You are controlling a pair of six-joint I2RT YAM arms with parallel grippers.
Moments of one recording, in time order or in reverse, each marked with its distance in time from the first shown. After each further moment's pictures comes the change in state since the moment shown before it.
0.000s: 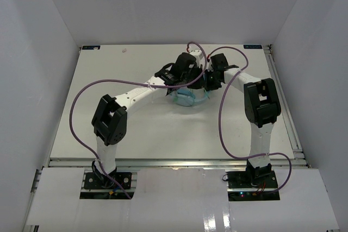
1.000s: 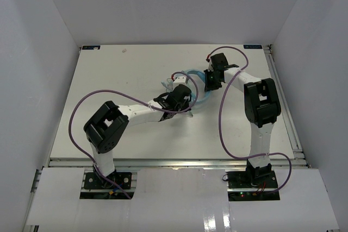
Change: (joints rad) left arm -0.089 -0.126 -0.552 0.286 -0.435 -0.152; right arm 0.001 0.000 0.012 -0.026 0.009 -0.006
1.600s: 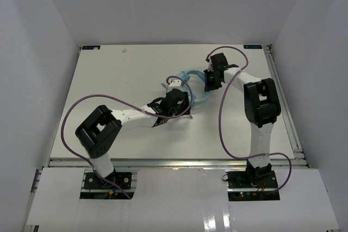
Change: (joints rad) left arm 0.002 -0.104 -0.148 0.101 0.045 -0.009; right arm 0.001 0.000 0.002 -0.001 0.005 -0.006
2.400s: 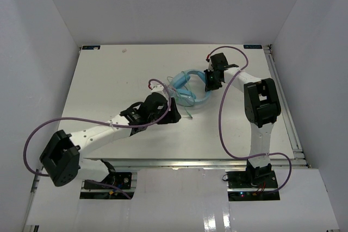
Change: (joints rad) left arm 0.027 -0.433 -0.151 -0.339 0.138 -0.091; right arm 0.000 0.000 0.002 -0.005 0.014 -0.003
